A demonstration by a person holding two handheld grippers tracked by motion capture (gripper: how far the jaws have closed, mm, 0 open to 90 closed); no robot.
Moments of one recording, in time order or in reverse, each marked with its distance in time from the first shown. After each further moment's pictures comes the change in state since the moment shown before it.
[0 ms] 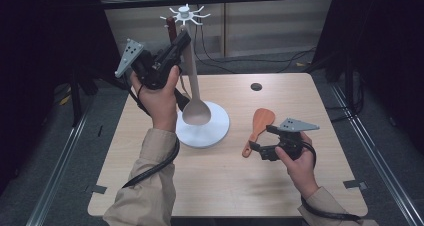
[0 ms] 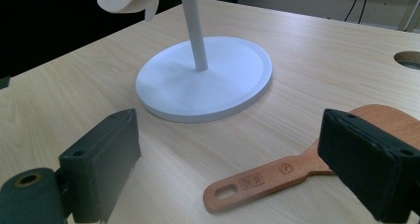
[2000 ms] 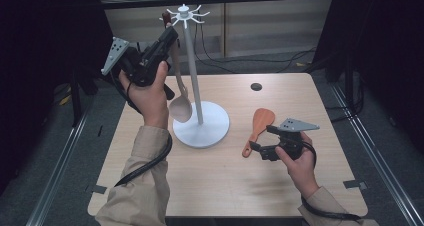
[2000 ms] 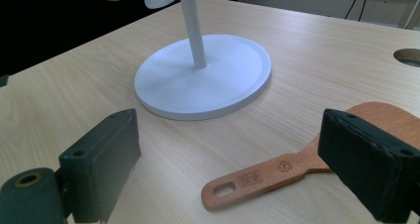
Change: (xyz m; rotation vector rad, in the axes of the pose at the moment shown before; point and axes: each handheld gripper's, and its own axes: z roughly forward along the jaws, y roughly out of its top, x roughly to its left) left arm 0.014 0.012 -0.012 -0.027 0.061 -0.008; right arm -0.002 -0.001 0.000 0.008 0.001 -0.002
